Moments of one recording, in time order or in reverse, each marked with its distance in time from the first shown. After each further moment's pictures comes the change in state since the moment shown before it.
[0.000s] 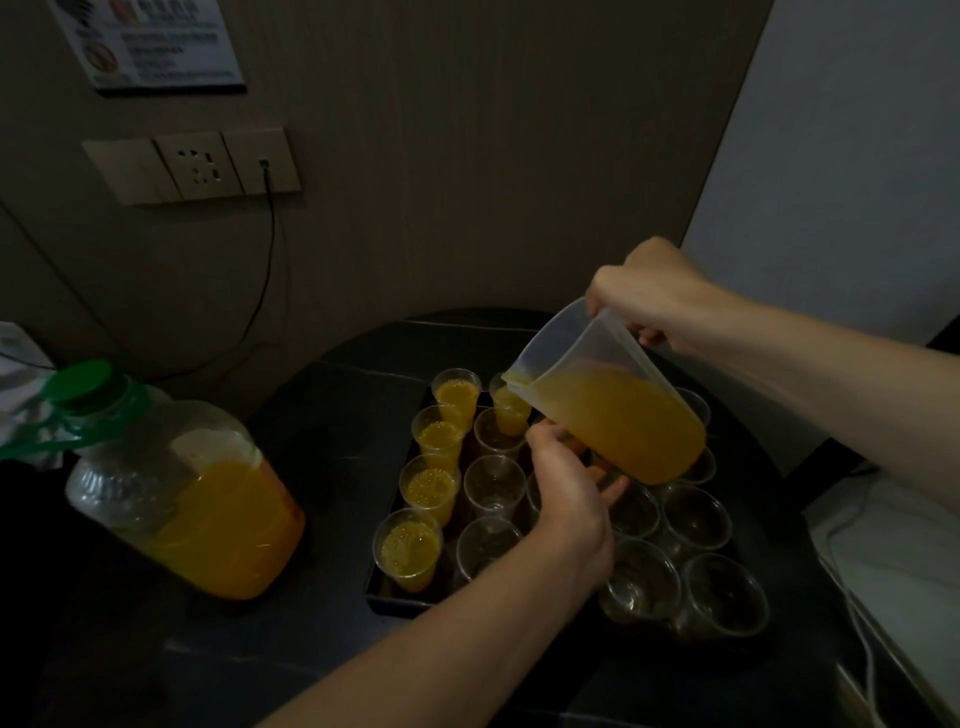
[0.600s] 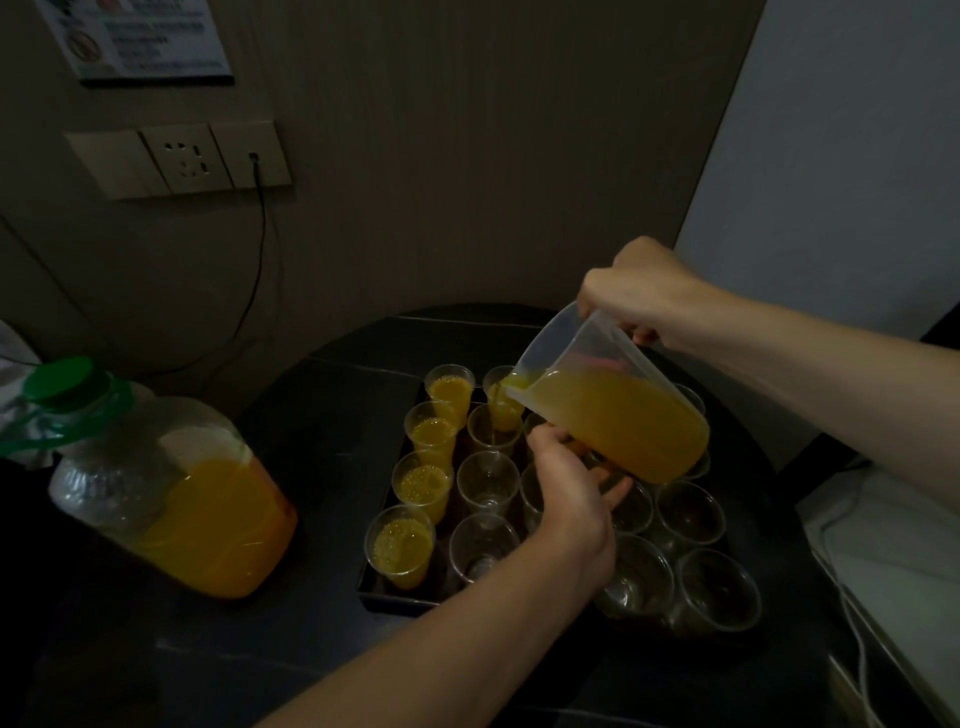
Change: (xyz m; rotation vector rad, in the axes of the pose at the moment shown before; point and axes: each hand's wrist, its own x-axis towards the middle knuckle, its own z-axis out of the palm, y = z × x) left_hand 0.001 -0.010 0.002 0.003 -0.013 -0.017; right_hand 0.003 0.003 0.002 -0.071 -0.017 -0.004
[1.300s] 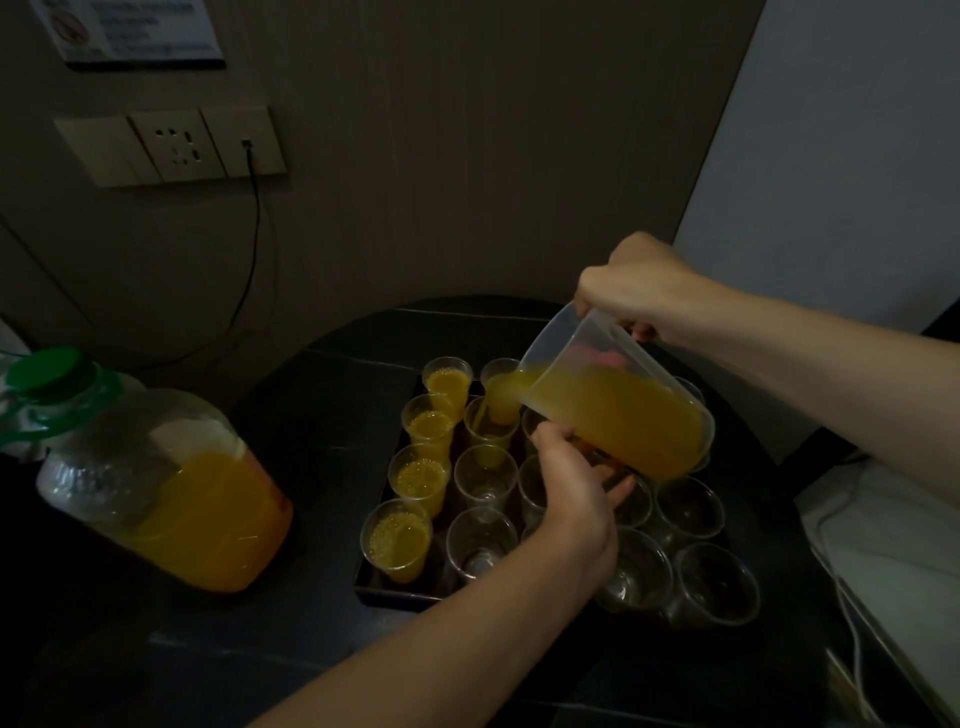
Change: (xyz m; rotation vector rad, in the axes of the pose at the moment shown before) left_hand 0.004 -0.006 0.000 -0.004 -0.017 -0.017; right_hand 0.005 0.002 0.005 -0.034 -0.038 0.005
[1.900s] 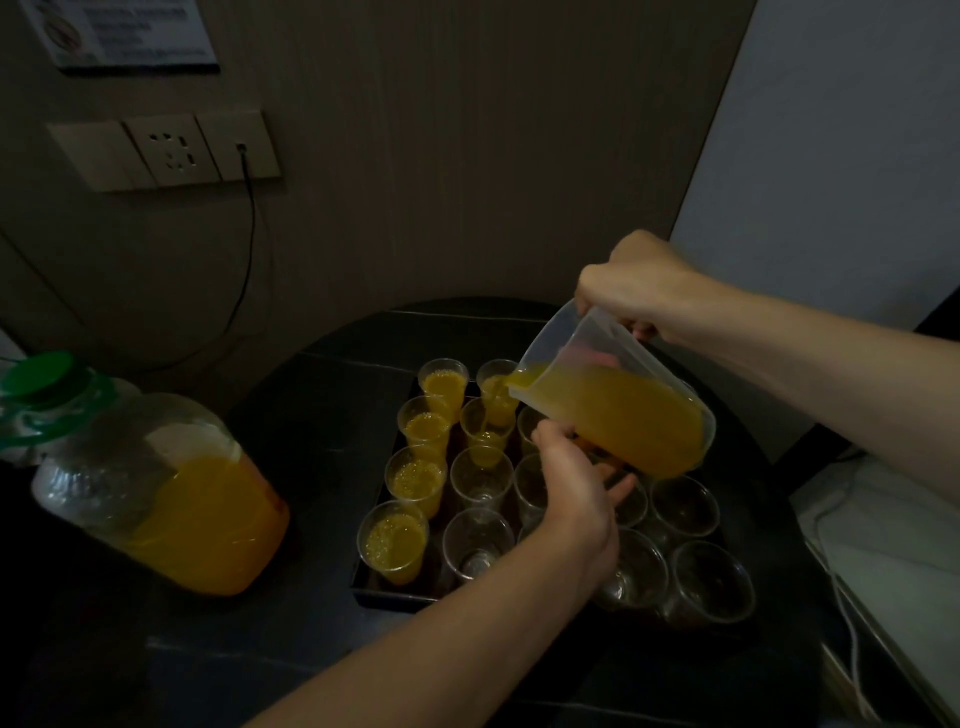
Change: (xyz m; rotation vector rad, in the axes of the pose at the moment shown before) left_hand 0.003 -0.003 0.004 0.004 0.004 0.014; right_hand -0.001 0.002 -0.004 -0.026 0.036 0.001
